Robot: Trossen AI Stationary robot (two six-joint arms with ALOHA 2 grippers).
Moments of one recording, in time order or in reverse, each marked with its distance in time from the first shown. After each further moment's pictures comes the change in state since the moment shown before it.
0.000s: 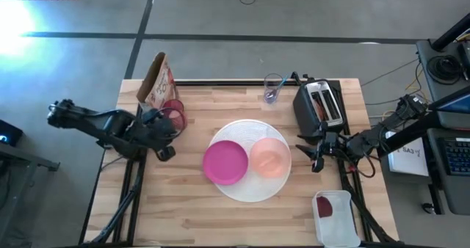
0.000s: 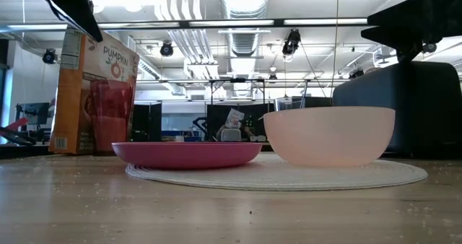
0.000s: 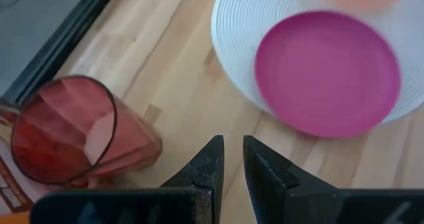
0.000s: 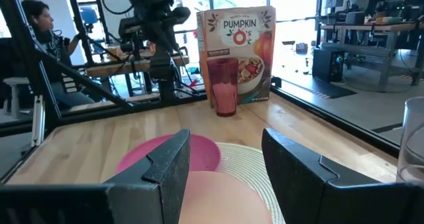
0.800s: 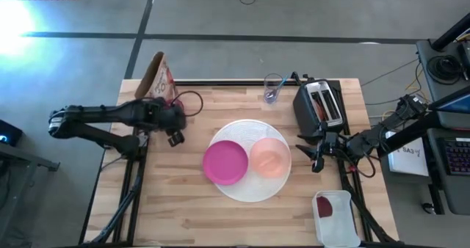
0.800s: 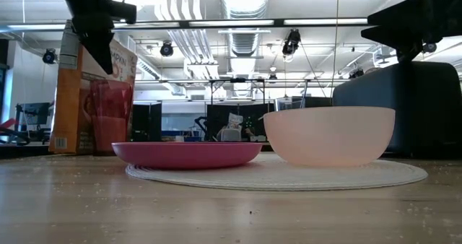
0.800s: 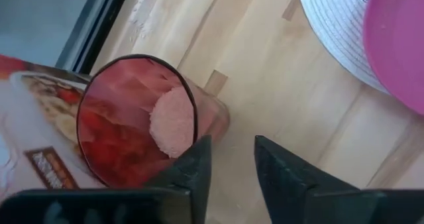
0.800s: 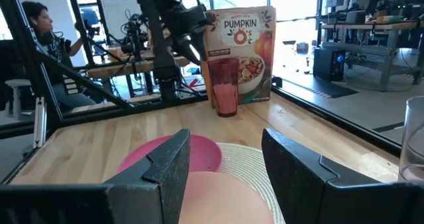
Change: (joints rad) left arm 0.374 0.153 -0.003 -0.022 0.071 0.296; right arm 0.000 0.000 0.000 0.001 -0.001 0.008
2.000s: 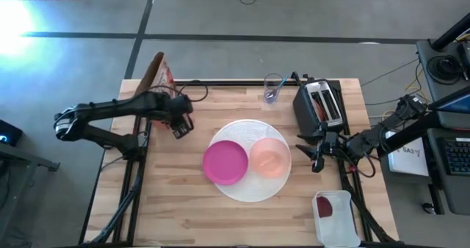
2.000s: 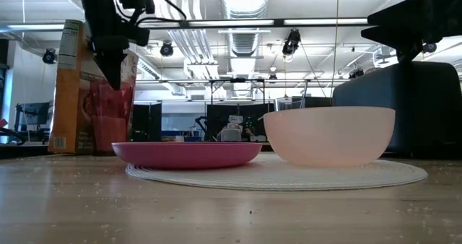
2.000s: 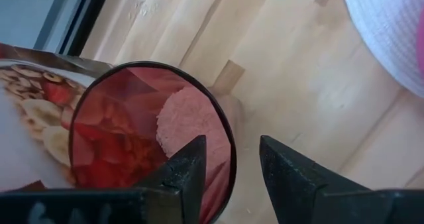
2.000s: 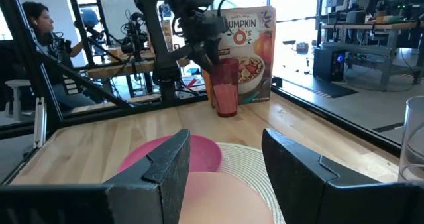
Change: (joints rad) left arm 0.202 0.111 0.000 0.056 0.089 0.113; right arm 0.000 0.000 0.000 0.000 0.000 0.000
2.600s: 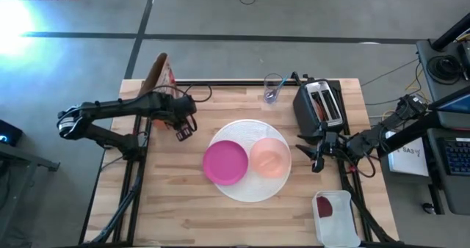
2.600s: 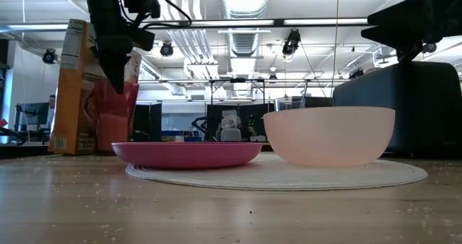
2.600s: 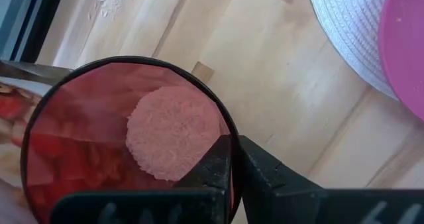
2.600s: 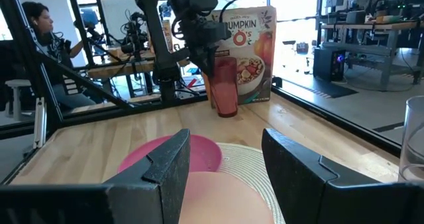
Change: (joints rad) left arm 0.000 0.042 0.000 0.042 0.102 0.021; right arm 0.000 0.000 0.000 0.000 0.000 0.000
